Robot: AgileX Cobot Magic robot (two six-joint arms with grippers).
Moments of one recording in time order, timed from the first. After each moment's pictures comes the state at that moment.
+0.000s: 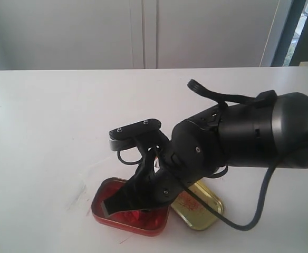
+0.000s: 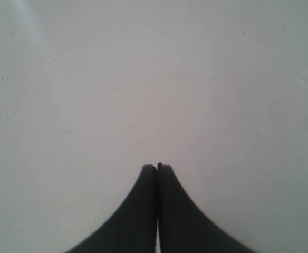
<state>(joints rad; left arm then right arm) 0.00 0.00 0.02 -0.09 0.52 0.13 0.85 1.70 -0.96 0.21 0.44 0.11</state>
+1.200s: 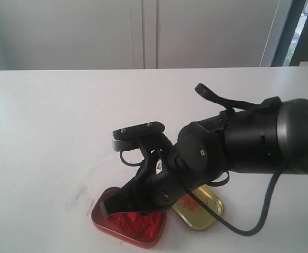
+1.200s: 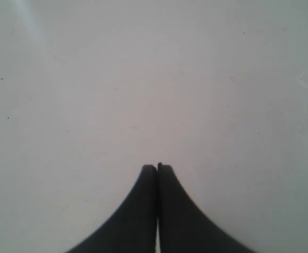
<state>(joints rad) 0.00 0.00 0.02 -0.09 0.52 0.13 0.85 1.69 -0.92 0.32 0.38 0.04</state>
